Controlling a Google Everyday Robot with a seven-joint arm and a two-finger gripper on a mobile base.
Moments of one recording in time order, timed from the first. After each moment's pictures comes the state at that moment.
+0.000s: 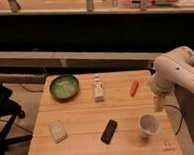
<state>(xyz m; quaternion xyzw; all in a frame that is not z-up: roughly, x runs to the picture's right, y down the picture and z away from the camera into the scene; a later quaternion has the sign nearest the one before) 0.285 0.104 0.684 -0.28 0.02 0.02 0.96</state>
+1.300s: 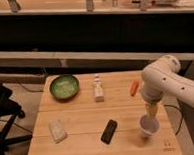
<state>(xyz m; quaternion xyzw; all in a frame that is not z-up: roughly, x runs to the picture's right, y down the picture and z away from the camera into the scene) 0.236 0.140 0.699 -0.29 0.02 -0.03 0.96</state>
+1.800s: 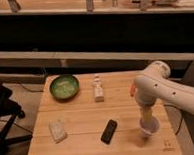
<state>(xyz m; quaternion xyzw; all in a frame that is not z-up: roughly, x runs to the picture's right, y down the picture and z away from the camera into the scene) 0.223 0.156 0.709 -0.29 0.02 -0.04 0.96</state>
